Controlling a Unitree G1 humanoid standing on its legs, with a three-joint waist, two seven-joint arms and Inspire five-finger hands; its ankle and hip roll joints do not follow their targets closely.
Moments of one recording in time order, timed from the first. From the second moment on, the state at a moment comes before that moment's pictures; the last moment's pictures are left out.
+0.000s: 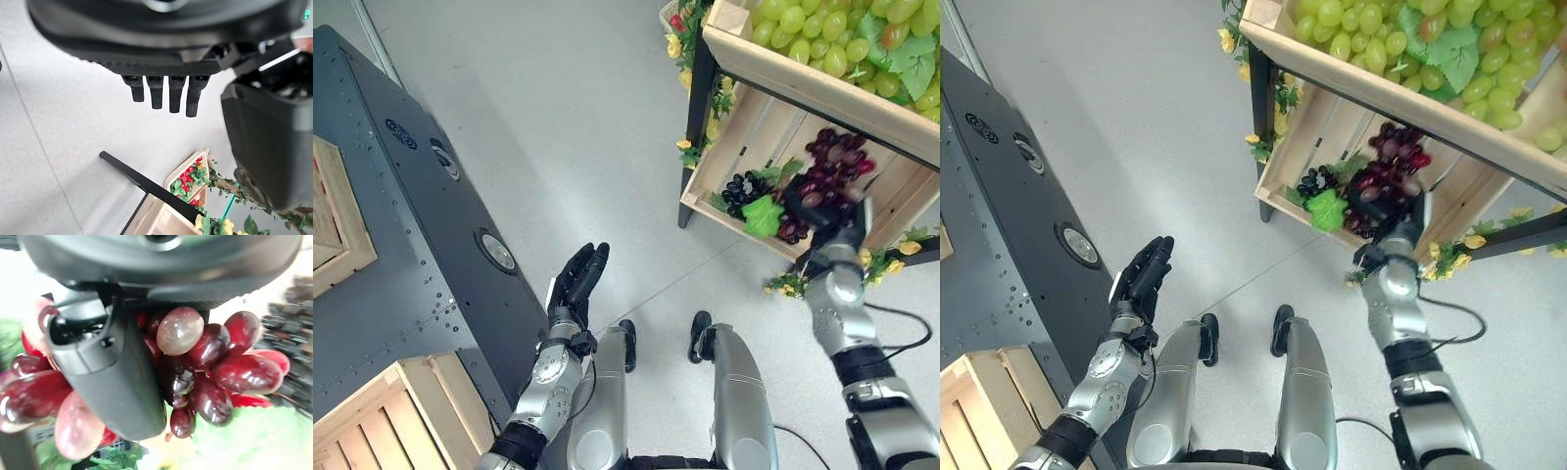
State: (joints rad) left arm -0.12 0.34 -0.33 0.32 -0.72 -0.28 0.26; right arm -0.56 -0.53 0.08 0.51 0.66 -0.27 -0.35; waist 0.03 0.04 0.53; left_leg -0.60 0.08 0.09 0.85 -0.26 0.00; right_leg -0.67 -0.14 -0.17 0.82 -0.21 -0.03
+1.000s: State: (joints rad) left arm -0.17 0.42 -0.46 0.28 -0.78 -0.28 0.26; right arm -0.95 -0.77 0.33 0.97 0.28 0.03 -0.48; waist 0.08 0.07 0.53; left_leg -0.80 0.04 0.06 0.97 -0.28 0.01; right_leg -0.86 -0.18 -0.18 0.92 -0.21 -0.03
